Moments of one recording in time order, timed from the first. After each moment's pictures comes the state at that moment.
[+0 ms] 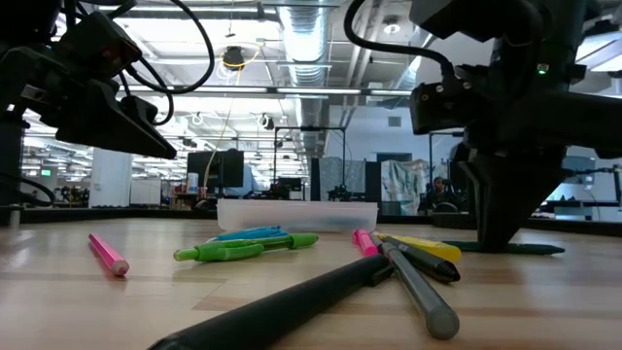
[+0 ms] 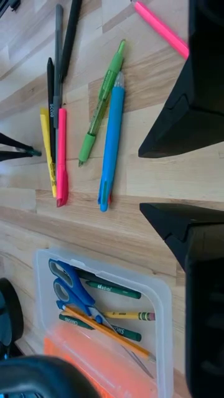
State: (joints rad) left arm -0.47 1.15 0.22 0.42 -0.50 -0.19; right arm 0.42 1.87 1.05 -0.64 0.12 0.53
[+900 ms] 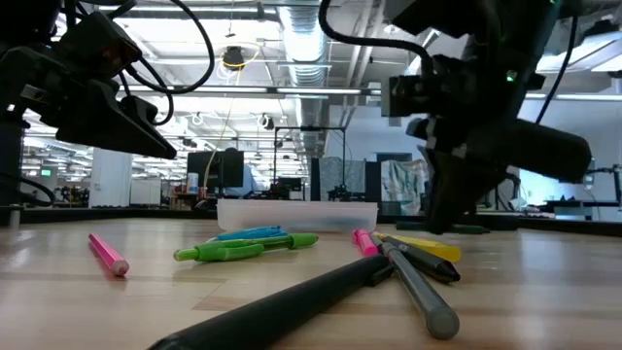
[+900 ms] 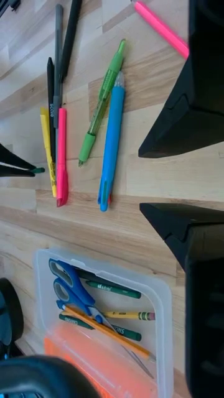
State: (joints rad) left arm -0.47 1.15 0.22 0.42 -0.50 -0.19; right arm 0.40 1.88 1.14 -0.65 0.33 0.25
